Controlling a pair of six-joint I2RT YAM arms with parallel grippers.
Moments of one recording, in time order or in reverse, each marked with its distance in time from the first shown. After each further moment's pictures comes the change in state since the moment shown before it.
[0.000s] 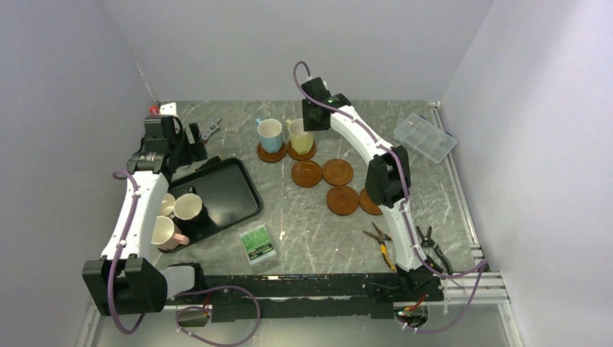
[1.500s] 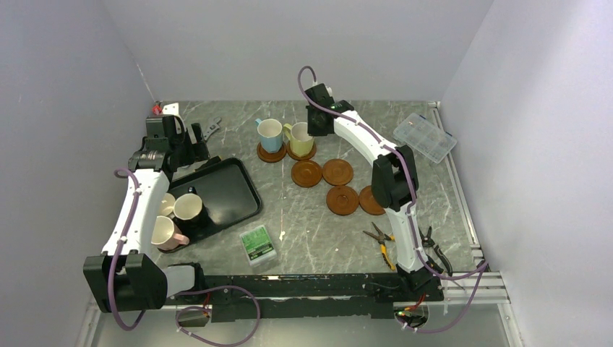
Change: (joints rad) left arm 0.000 0.020 0.000 0.005 0.042 0.000; right arm -0.002 -0.100 -0.206 0.122 -0.014 0.078
